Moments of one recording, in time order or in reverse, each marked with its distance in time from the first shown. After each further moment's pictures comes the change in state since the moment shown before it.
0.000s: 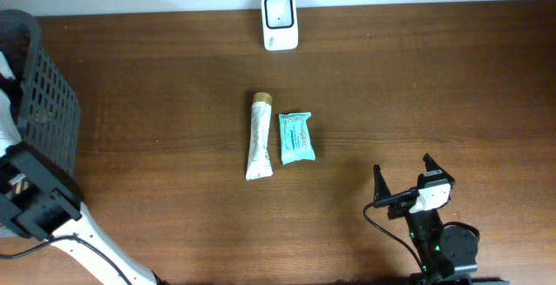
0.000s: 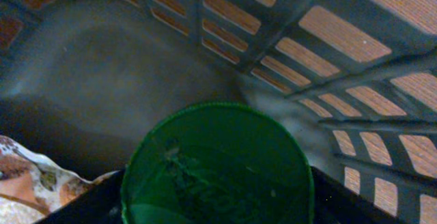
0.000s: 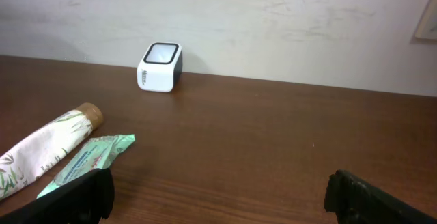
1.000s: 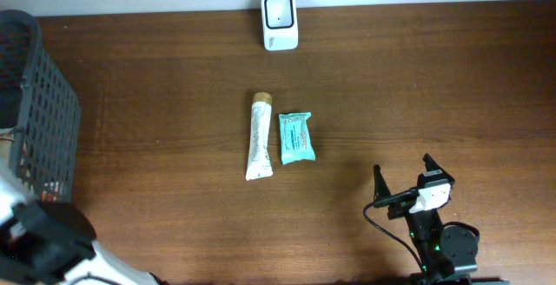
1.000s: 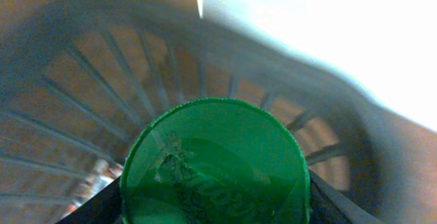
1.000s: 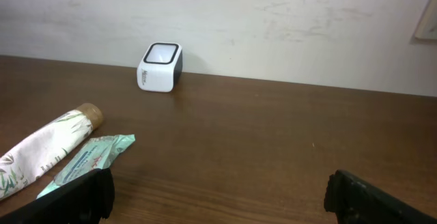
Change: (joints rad) left arm 0.000 -0.394 0.058 -0.024 0.029 -0.009; right arm 0.000 0.000 0.000 0.000 0.000 0.000
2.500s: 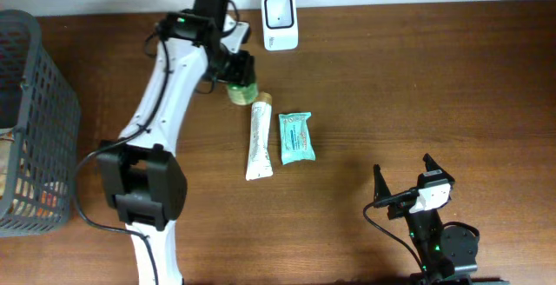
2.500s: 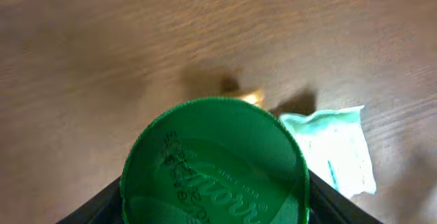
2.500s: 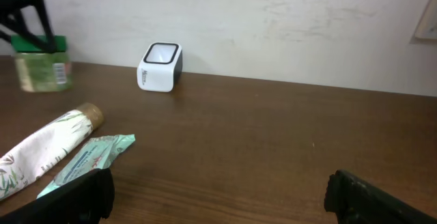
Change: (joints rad) left arm -0.890 0.212 -0.104 -0.270 0.112 -0.007; right arm 0.000 0.000 0.000 0.000 0.000 0.000
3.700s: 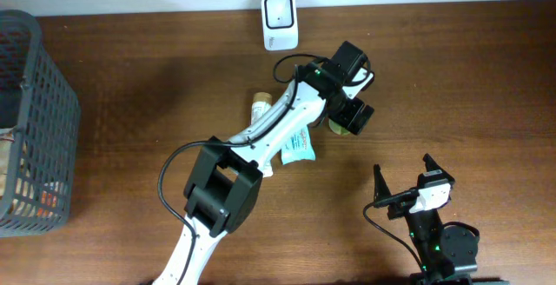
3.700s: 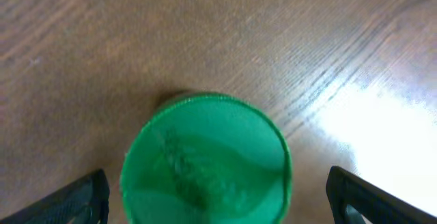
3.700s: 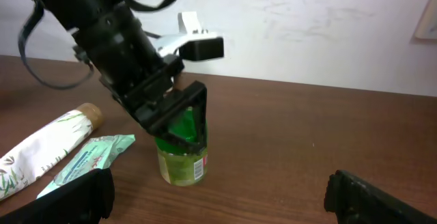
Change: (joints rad) left arm -0.466 0.199 0.031 0.272 -0.008 -0.079; right arm 0.000 0.000 0.000 0.000 0.000 0.000
